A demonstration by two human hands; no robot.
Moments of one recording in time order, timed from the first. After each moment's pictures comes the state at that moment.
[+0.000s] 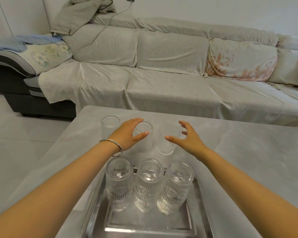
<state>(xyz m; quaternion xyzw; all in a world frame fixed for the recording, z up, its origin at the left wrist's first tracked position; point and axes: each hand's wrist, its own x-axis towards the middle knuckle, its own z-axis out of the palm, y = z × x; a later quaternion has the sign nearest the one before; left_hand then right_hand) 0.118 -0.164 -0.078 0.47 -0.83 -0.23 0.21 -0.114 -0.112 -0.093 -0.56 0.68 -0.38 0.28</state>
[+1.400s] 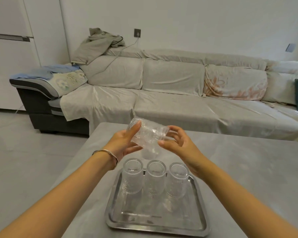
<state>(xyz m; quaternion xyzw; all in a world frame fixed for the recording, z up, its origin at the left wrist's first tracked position) 0.167 -0.042 0.012 0.39 -0.51 -0.64 0.42 -0.024 0.018 0.015 -0.56 0.48 -0.50 0.45</state>
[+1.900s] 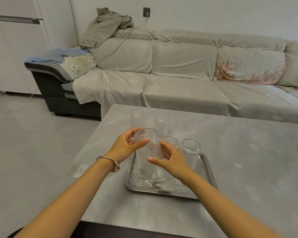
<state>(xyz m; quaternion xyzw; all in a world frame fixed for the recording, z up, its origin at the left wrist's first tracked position) 0.219 0.003 -0.058 0.42 -0.61 -0.54 0.40 0.036 0.051 -0.083 -0.60 0.54 -0.41 0.42</state>
